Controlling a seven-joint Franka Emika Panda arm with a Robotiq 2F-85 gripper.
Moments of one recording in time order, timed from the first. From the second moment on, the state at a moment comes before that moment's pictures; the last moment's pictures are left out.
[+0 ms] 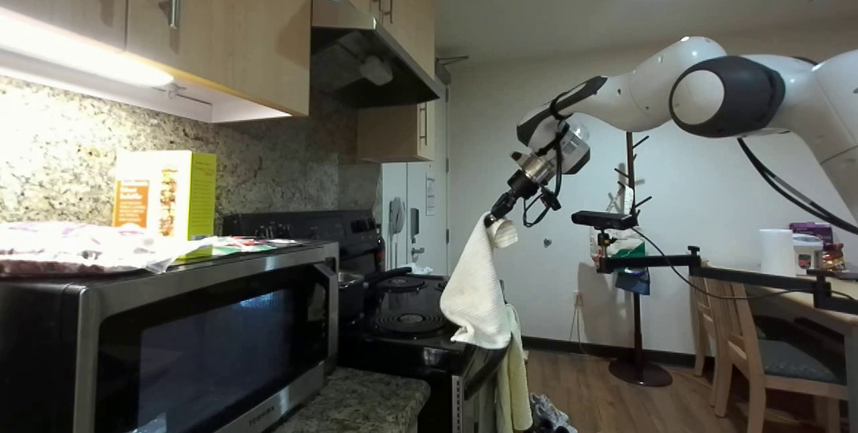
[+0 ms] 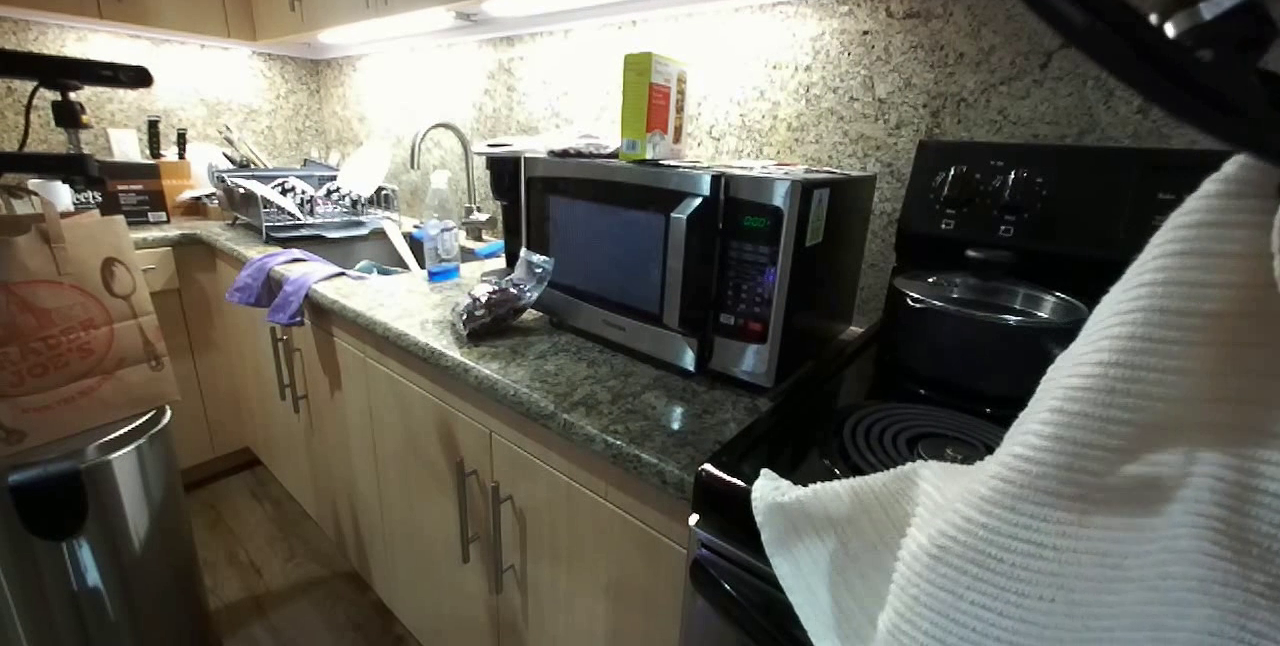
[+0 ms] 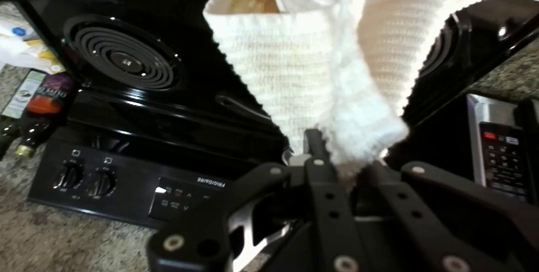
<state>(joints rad) -0.56 0.38 -0.24 -1.46 0.86 2.22 -1.53</state>
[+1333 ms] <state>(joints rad) -0.57 0.29 -0.27 -1.75 1.46 2.39 -2.06</state>
